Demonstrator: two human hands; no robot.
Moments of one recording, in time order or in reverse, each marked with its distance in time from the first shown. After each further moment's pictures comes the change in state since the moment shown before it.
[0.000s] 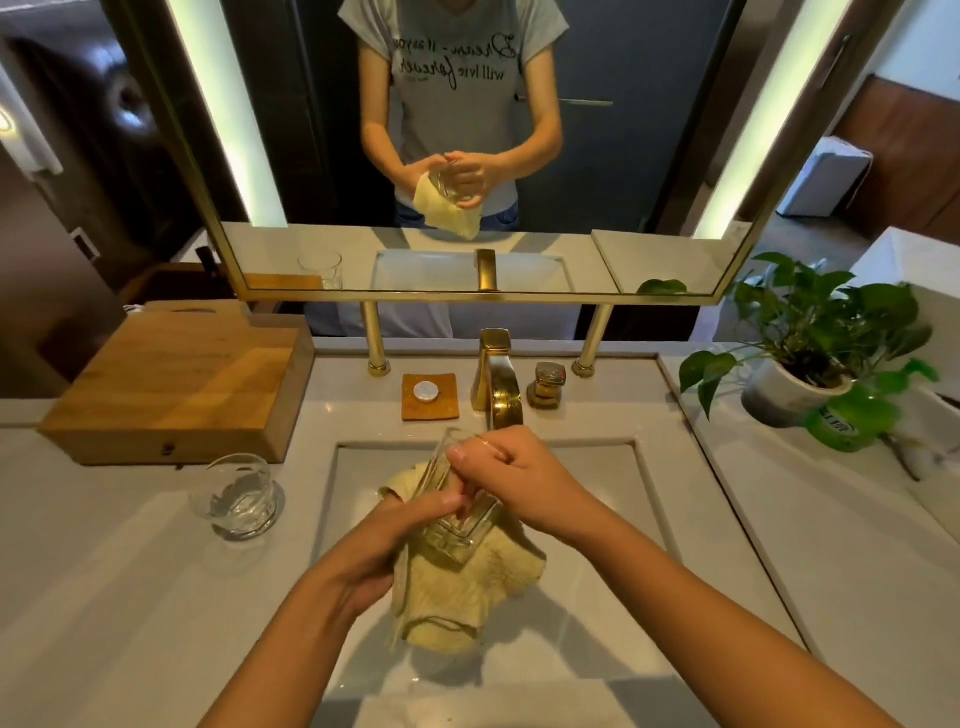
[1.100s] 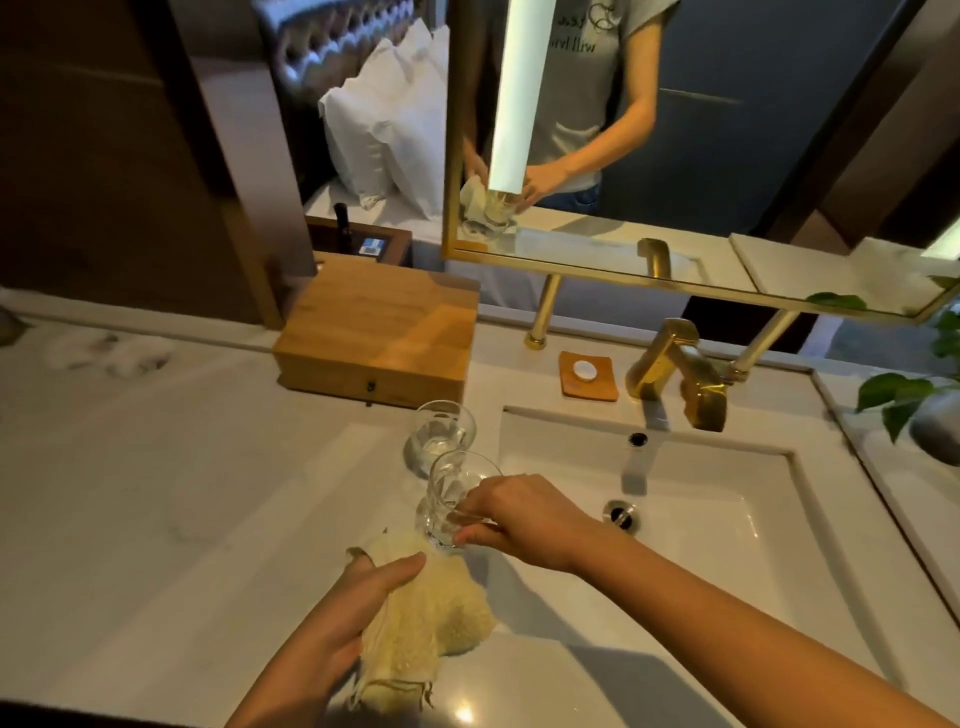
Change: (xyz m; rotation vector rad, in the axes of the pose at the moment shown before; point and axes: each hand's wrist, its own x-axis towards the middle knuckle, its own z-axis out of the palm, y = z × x) left_hand -0.136 -0.065 -0.209 -0.136 0.532 -0.243; right_hand 0.068 0.030 0.197 -0.964 -0.488 -0.214
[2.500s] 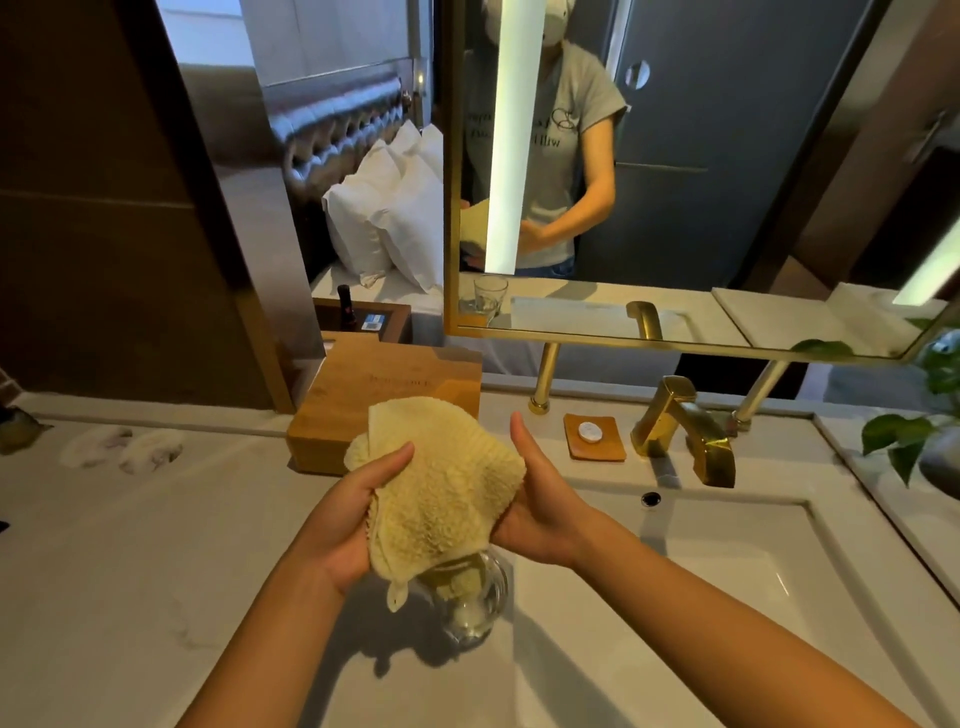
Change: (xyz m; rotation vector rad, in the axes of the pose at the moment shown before) left_hand -0.018 0.147 0.022 -0.388 -0.513 0.193; right_hand 0.048 -0.002 -0.052 2.076 0.089 0.239
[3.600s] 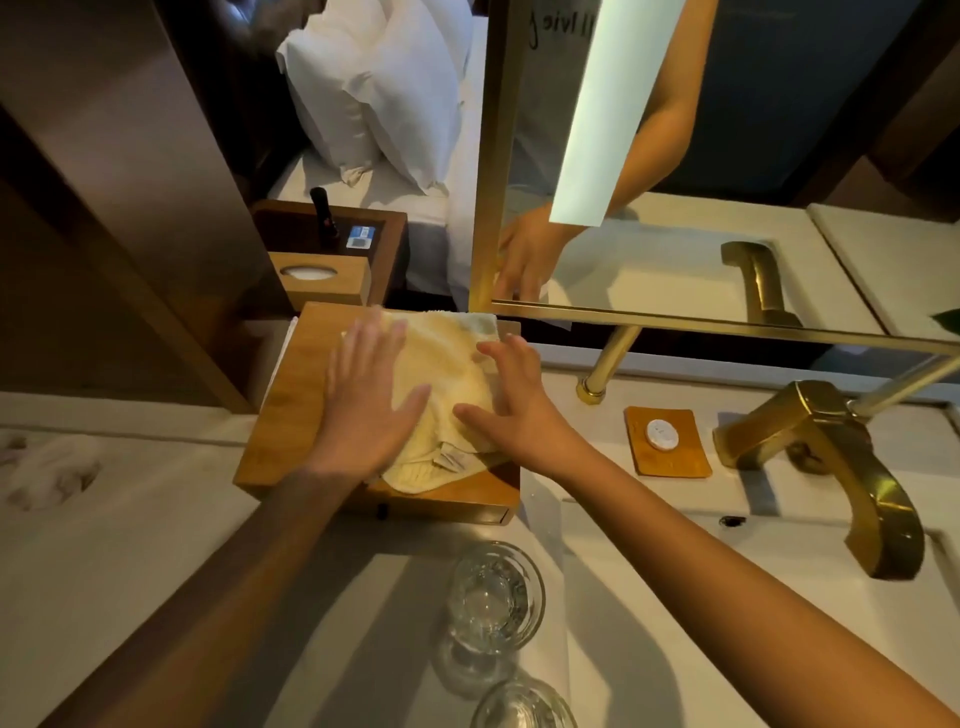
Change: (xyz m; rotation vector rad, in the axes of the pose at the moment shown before) left_hand 0.197 0.090 -0.089 1.811 0.474 0.420; right_hand 0.166 -0.074 -0.065 -1.368 0.525 -0.237
